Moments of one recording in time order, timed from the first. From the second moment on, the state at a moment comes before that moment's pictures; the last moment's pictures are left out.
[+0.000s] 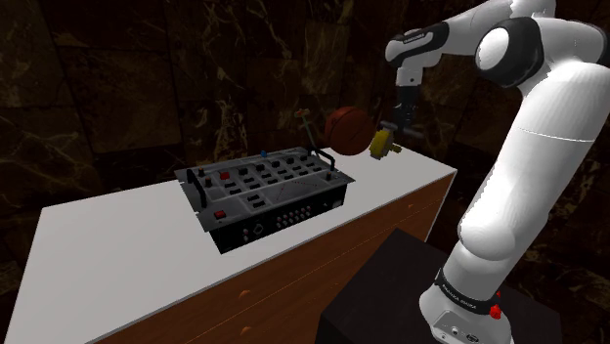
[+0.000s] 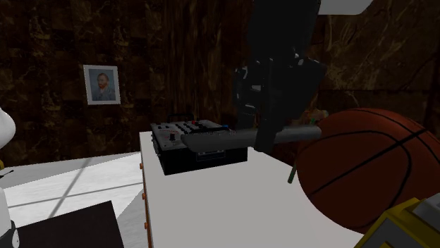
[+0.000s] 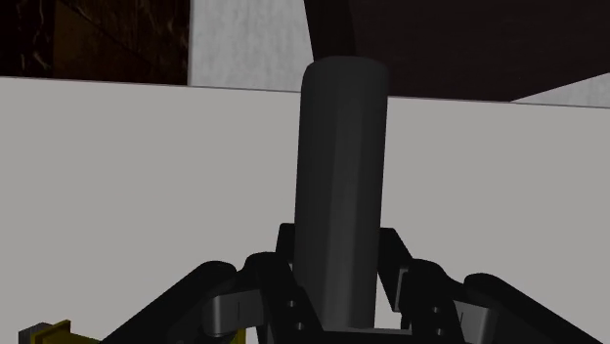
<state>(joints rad) -0.23 0.05 -0.52 -1.76 -0.06 1.60 -0.53</state>
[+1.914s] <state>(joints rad) -0.03 0.34 -0.33 -1.38 0.11 1.48 -0.14</state>
